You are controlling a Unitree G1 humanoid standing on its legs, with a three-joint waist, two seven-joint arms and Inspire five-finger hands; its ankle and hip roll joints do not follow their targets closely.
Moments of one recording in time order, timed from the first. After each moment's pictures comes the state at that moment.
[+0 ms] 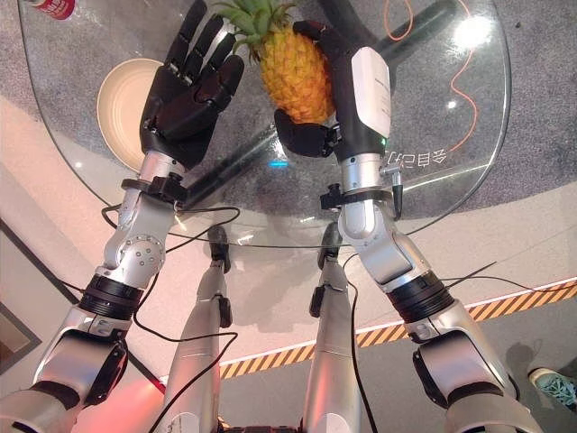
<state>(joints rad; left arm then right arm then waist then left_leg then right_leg) -0.78 0.35 -0.22 0.22 -1.05 -0.17 -0.06 -0.80 -0.59 0.43 0.13 -0.20 -0.01 -0.53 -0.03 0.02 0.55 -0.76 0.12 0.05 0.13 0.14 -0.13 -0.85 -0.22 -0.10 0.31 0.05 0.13</state>
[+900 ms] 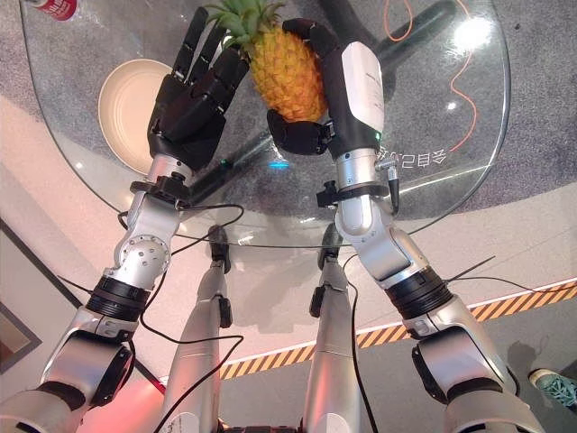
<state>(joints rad) -0.78 0.32 -0.22 0.23 -1.18 -0.15 -0.06 -0.83 -0.59 0.44 0.13 -0.19 -0.01 -0.49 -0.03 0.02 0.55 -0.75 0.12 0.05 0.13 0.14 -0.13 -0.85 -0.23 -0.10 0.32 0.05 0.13</state>
